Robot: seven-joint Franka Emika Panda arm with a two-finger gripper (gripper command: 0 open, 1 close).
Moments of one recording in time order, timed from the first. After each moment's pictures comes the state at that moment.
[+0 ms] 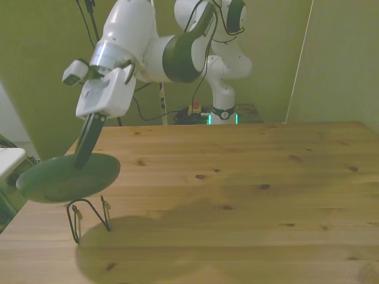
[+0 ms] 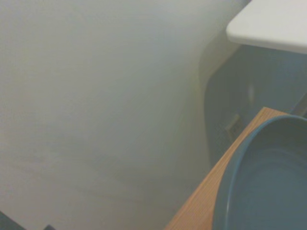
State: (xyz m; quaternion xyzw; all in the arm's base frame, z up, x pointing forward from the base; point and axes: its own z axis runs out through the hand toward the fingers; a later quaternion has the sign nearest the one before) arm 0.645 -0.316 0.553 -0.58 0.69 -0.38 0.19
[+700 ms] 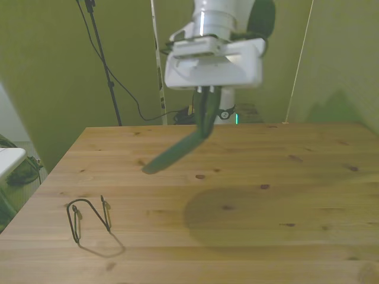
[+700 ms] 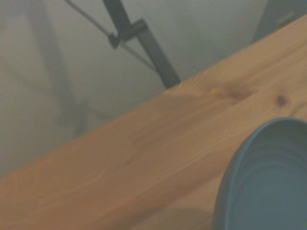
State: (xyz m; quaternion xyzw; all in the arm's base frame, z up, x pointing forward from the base) arm 0.639 -0.085 0.529 -0.74 0.62 -0.24 0.09
